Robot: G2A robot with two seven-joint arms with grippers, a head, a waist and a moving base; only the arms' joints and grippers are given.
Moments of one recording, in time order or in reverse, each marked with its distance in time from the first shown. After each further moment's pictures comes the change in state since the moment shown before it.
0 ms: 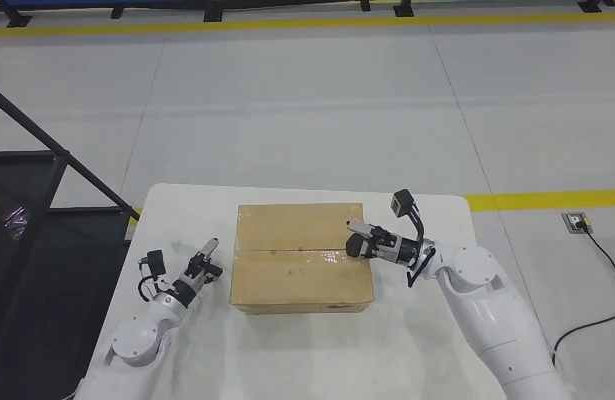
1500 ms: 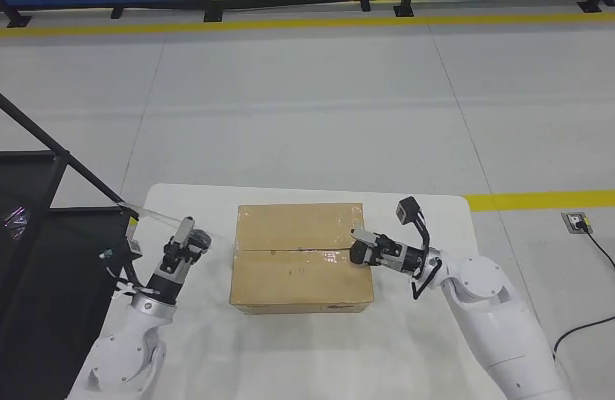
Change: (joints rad) left arm 0.188 -0.013 -0.110 -0.433 0.057 -0.156 0.184; right arm -0.085 0.031 0.033 -0.105 -0.005 -0.005 -0.019
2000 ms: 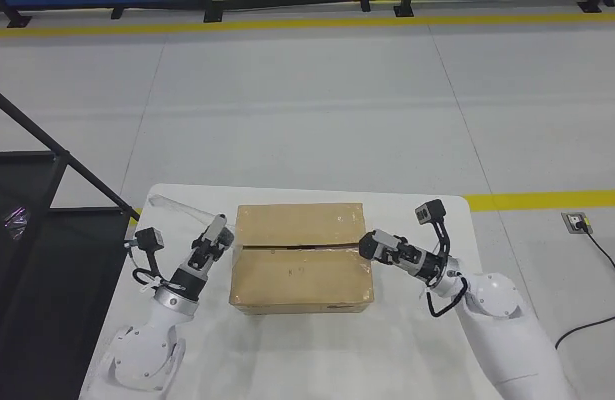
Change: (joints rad) left arm -0.041 -0.015 0.092 -0.052 0.125 0.058 0.024; right arm -0.111 0.019 0.089 -0.100 0.092 -0.221 -0.024
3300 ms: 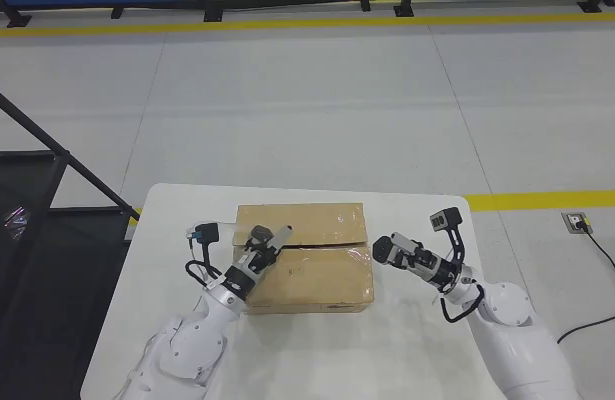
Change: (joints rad) left arm -0.101 -0.045 0.210 0.033 0.330 0.083 0.065; right arm -0.022 0.022 0.027 0.049 0.064 -0.024 0.034
